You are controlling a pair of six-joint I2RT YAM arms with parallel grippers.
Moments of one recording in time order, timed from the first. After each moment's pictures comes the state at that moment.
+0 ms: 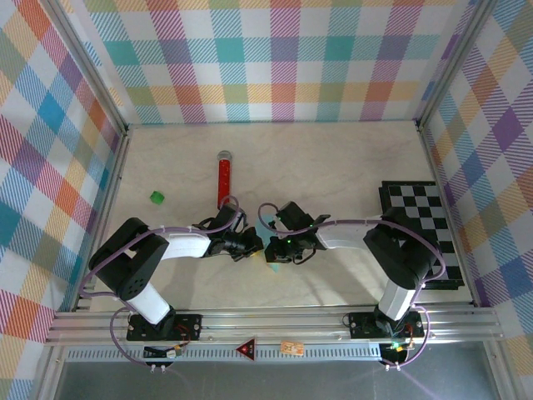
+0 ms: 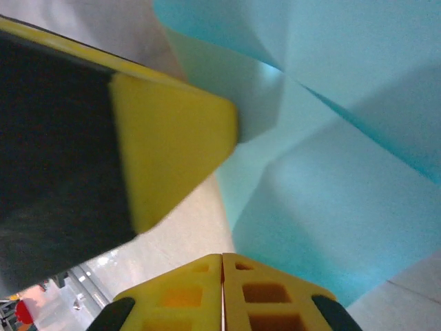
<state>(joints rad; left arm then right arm) -0.64 1.62 0.63 0.05 0.42 -1.02 0.83 1.73 0.84 -0.19 -0.52 0.68</state>
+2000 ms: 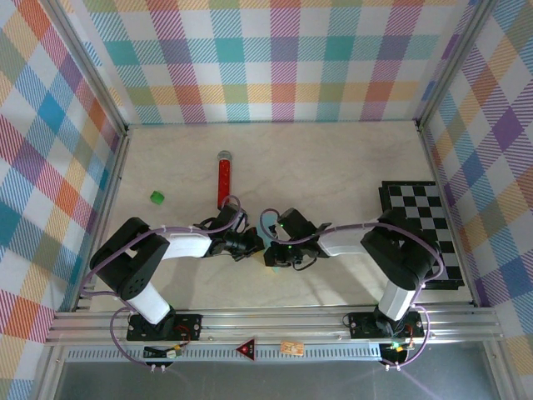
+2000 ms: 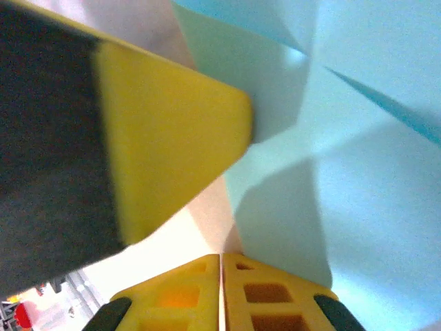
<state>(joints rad) -0.65 1.63 0.63 0.05 0.41 -1.00 0.85 1.72 0.73 -0.01 -0.52 0.71</state>
